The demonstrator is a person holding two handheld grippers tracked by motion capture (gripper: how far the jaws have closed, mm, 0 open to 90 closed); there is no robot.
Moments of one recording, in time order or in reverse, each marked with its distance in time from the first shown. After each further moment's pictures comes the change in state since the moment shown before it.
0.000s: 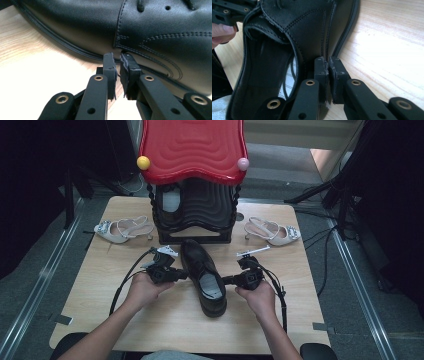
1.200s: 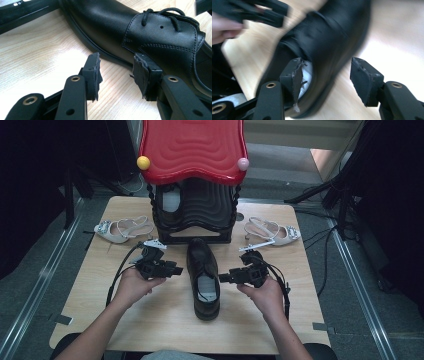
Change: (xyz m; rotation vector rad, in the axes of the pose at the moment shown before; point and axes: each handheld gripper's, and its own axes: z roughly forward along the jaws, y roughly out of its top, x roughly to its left) left arm 0.012 0.003 -0.033 -0.050 0.007 -0.045; right arm 0.026 0.011 -0.033 -0.064 -0.015 -0.100
